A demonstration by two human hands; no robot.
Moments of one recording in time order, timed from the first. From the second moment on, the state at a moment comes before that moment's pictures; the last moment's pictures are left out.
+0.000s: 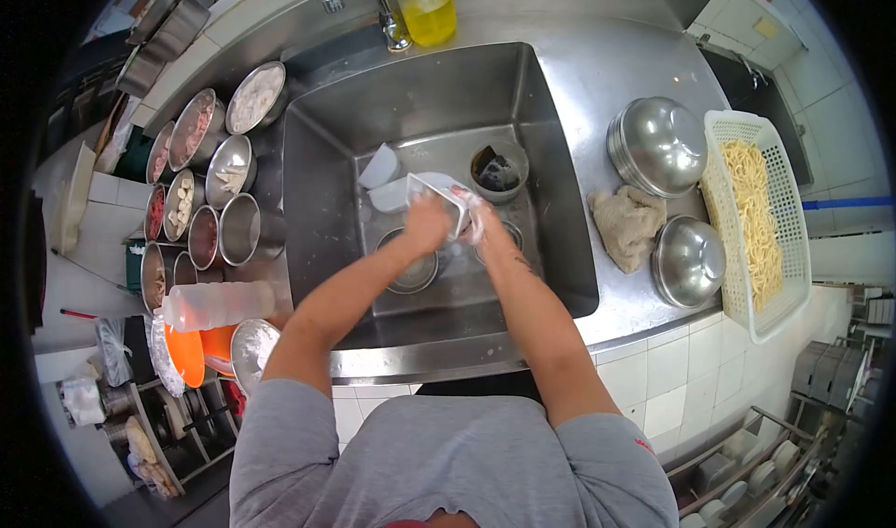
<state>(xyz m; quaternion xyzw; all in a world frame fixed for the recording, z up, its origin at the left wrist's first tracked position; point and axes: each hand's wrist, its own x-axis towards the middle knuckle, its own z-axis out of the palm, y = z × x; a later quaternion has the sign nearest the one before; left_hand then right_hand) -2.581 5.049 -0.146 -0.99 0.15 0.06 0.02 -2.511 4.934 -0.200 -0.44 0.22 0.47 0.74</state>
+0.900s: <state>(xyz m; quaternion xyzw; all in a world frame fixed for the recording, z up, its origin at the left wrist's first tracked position) -2.617 5.093 -0.146 -0.93 0.06 0.35 -0.05 -2.533 4.934 -0.226 -0.37 0.09 0.64 0.67</state>
